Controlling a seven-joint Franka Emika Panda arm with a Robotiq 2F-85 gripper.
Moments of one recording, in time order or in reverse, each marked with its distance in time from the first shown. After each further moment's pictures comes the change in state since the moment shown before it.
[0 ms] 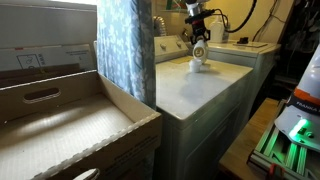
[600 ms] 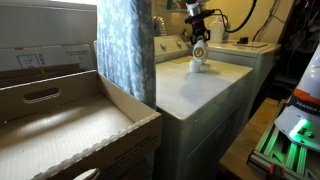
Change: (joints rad) arm 0.000 0.000 0.001 0.000 0.003 0.000 0.000
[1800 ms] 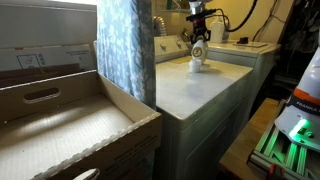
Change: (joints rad) arm -0.040 -0.005 -0.001 0.000 0.115 -0.008 -0.031
